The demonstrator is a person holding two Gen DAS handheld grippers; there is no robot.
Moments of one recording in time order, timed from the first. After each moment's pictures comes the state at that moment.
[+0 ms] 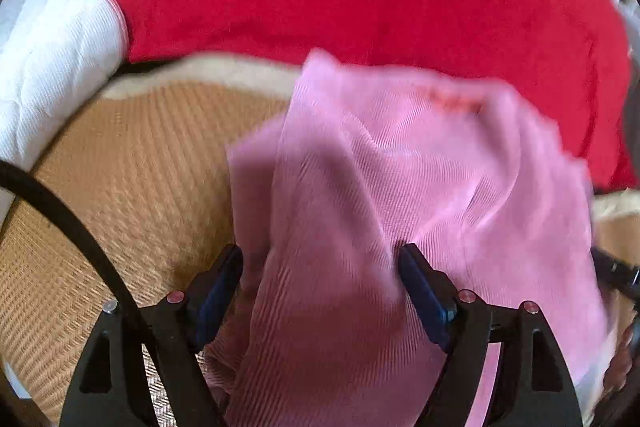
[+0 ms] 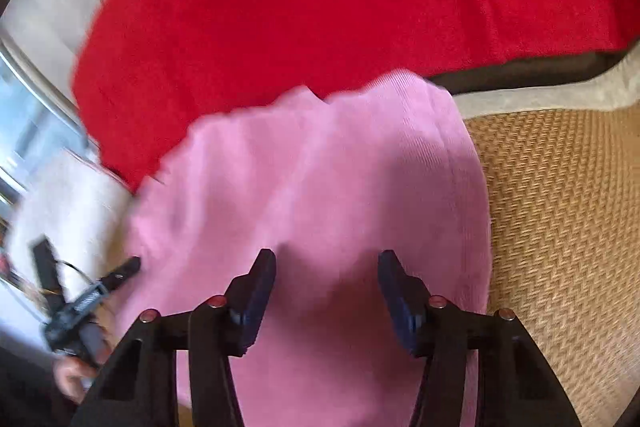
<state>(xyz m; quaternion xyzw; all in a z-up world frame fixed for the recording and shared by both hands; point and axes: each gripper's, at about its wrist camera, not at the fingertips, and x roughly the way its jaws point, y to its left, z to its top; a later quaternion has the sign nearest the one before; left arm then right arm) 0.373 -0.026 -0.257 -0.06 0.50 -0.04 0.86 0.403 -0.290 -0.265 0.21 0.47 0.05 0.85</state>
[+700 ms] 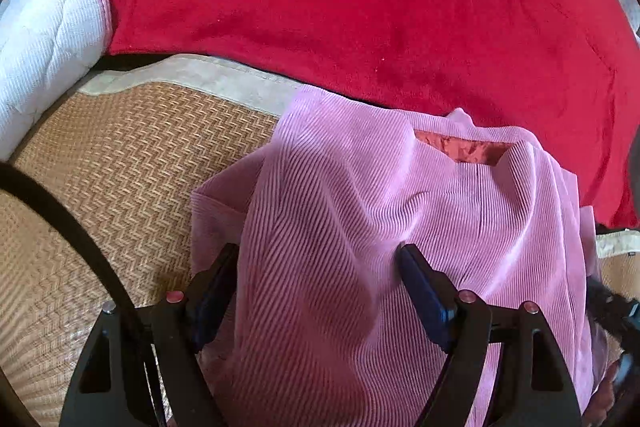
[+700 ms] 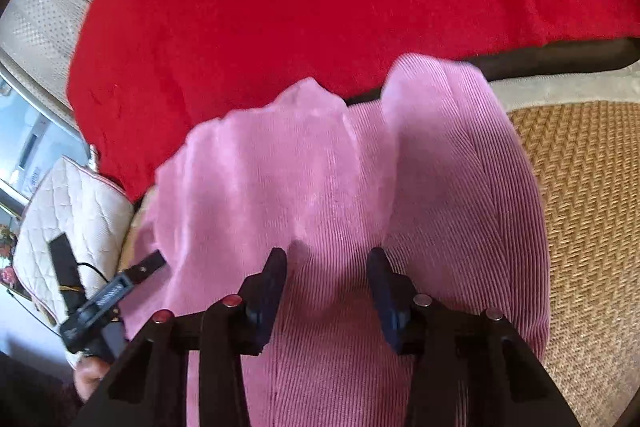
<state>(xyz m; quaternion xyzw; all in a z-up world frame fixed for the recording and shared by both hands) 0.415 -0.017 -0.266 -0.10 0.49 -0.03 0.87 0.436 -0.286 -0.274 0.26 0.46 0.08 0.85</state>
